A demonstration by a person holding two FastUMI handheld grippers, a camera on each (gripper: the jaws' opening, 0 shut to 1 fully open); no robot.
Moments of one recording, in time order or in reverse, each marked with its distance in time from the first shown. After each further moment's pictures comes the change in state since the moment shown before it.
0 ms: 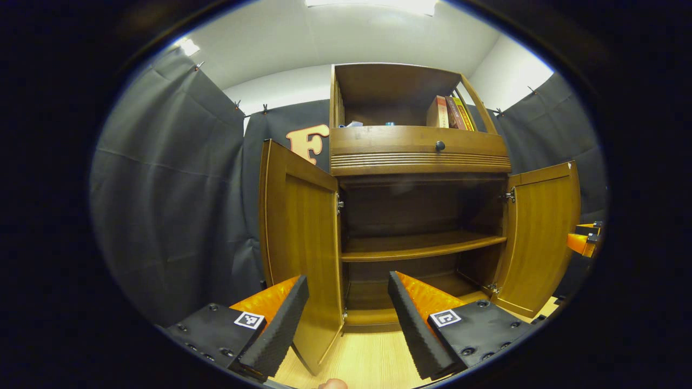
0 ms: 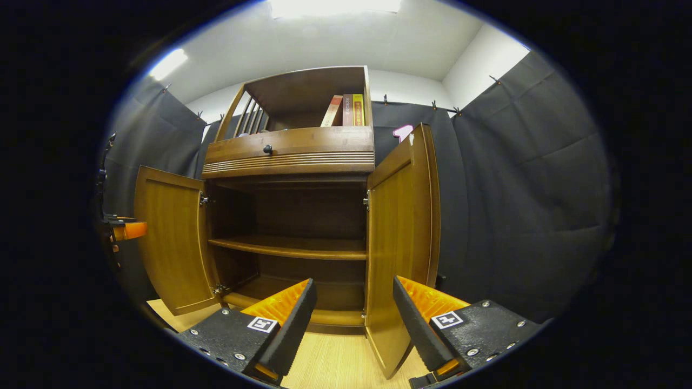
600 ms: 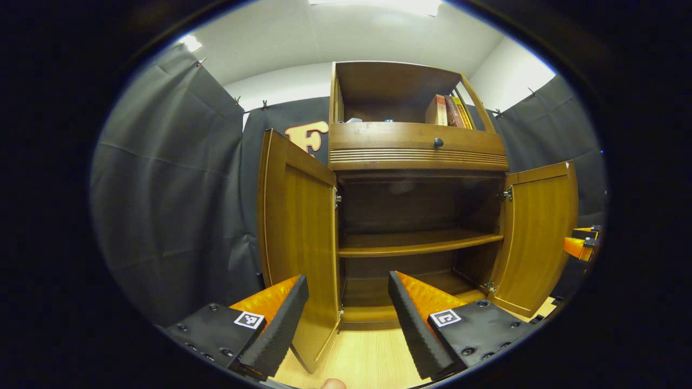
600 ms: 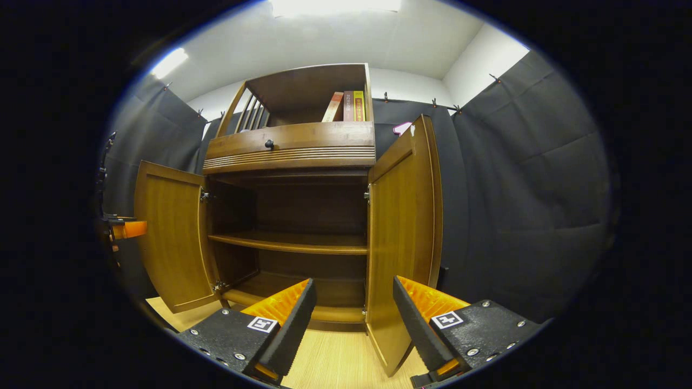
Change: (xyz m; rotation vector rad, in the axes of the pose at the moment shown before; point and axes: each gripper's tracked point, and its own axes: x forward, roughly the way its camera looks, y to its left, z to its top) left arm -0.002 -0.003 -0.009 -0.012 0.010 -0.017; right arm -0.001 0.003 -0.010 -0.003 0.009 0.000
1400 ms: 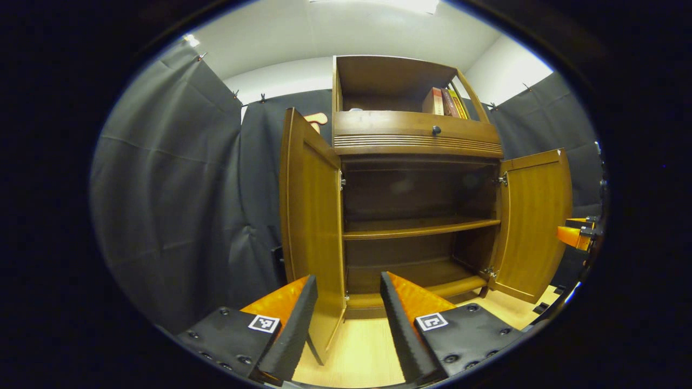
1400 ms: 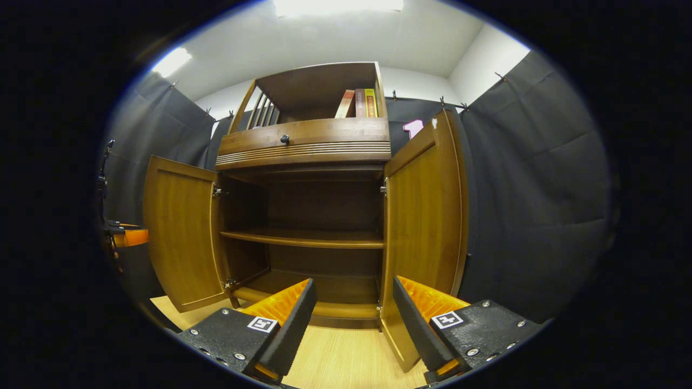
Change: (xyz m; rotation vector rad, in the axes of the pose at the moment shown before) left arm -0.018 0.013 -0.035 -0.005 0.045 -0.036; right arm -0.008 0.024 -0.016 0.009 0.010 0.033
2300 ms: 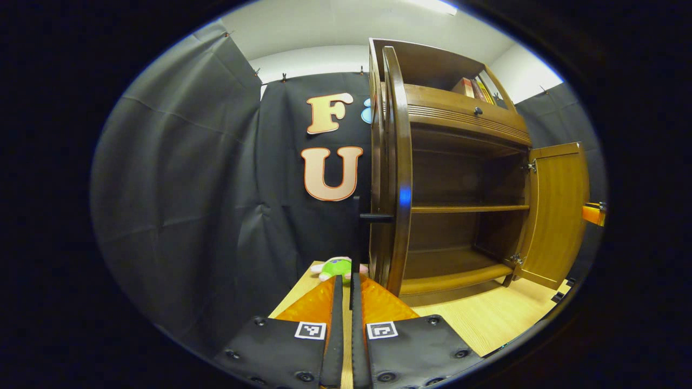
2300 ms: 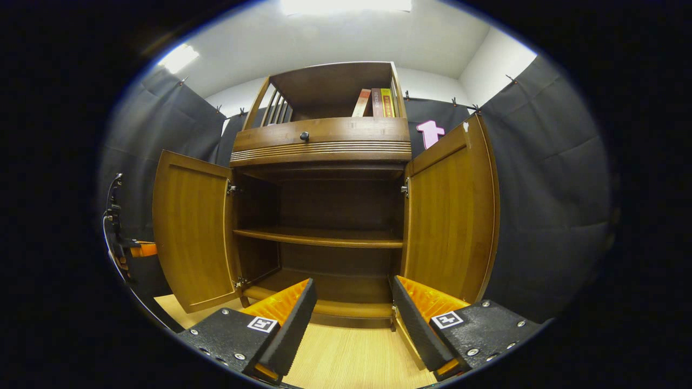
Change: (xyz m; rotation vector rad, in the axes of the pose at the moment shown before) left arm 0.030 0.105 -0.069 -0.042 0.039 0.053; right arm 0.000 0.043 -0.004 -0.019 0.005 0.052
